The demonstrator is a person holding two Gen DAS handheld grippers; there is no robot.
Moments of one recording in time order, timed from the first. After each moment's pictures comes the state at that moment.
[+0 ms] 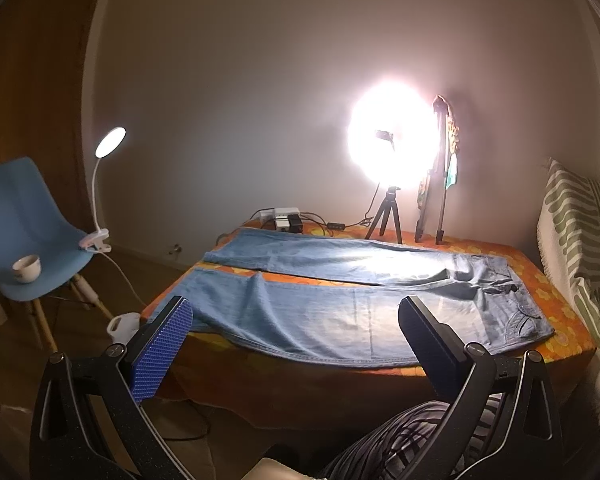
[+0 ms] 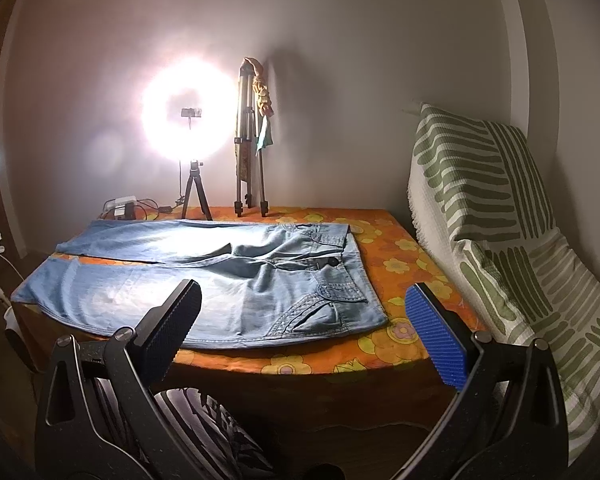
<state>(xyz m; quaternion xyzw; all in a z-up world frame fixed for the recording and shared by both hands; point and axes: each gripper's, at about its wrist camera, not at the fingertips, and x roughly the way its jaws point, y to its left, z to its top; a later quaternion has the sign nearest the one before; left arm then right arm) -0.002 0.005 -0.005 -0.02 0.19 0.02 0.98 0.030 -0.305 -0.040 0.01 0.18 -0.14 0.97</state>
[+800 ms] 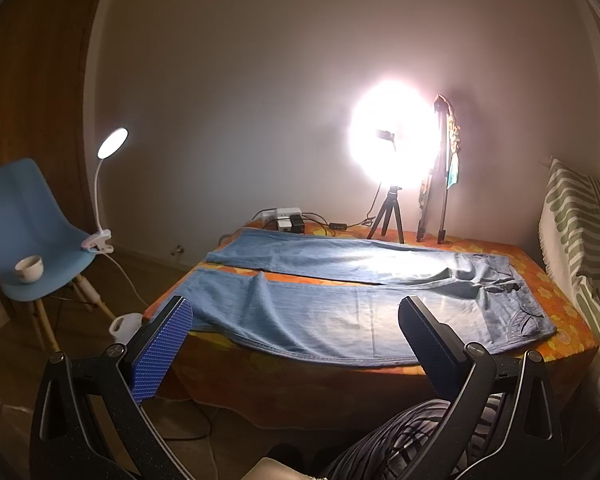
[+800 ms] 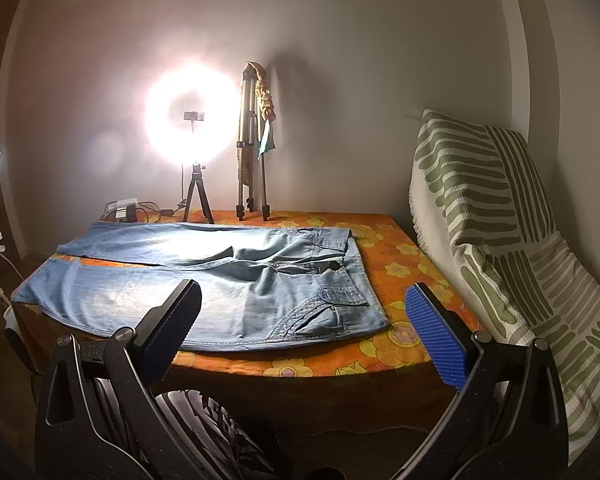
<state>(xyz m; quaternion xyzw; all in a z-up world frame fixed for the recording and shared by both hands) -0.004 0.002 -0.008 -0.01 0.19 0.02 0.98 0.031 -0.303 -0.036 0.01 0.18 -0.13 0.98</state>
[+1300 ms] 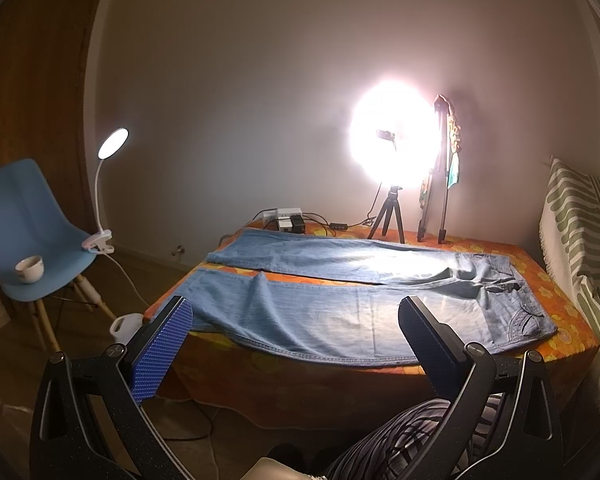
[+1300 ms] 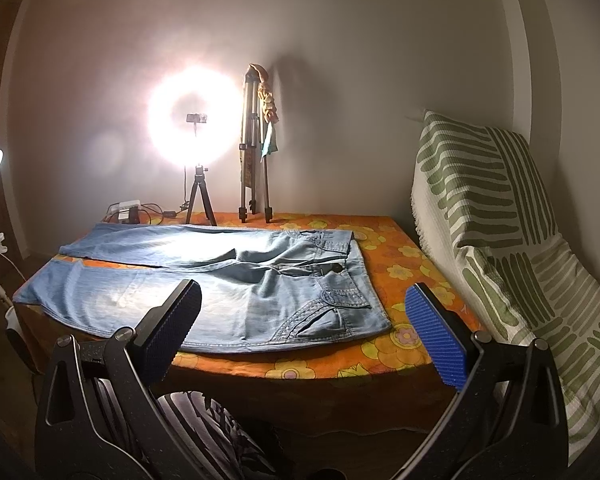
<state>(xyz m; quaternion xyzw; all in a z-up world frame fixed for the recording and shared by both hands) -0.004 0.003 -0.008 -0.01 0.19 0.02 0.98 0.030 -0.301 -0.037 0.01 0.17 -0.13 0.98</state>
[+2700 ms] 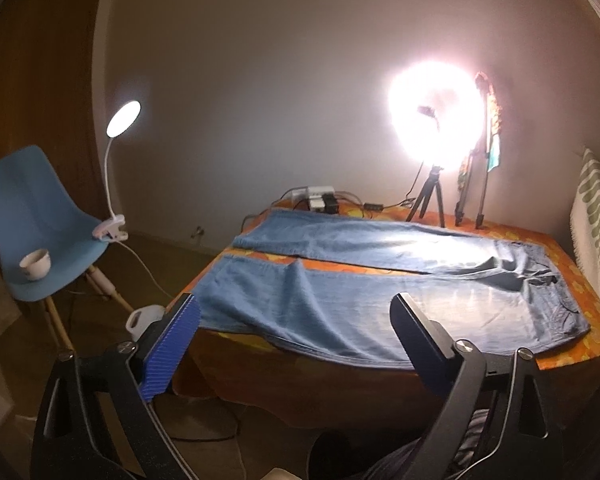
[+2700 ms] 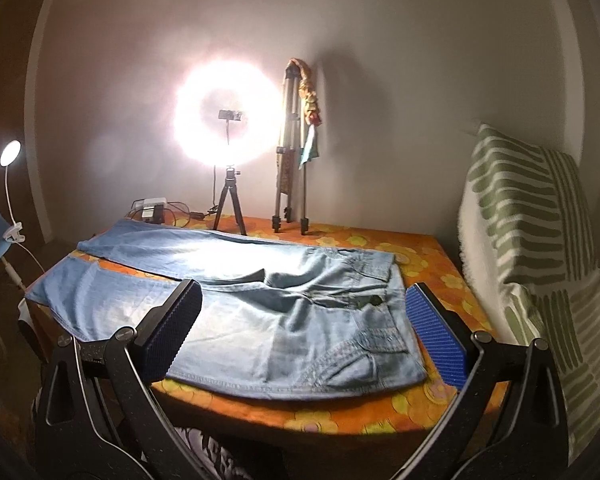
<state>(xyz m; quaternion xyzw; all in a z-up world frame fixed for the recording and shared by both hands) 0.060 0.059 -0.028 -0.01 0.24 0.06 0.97 0.122 -0.306 -0.019 -0.02 0.18 -0.05 0.98</state>
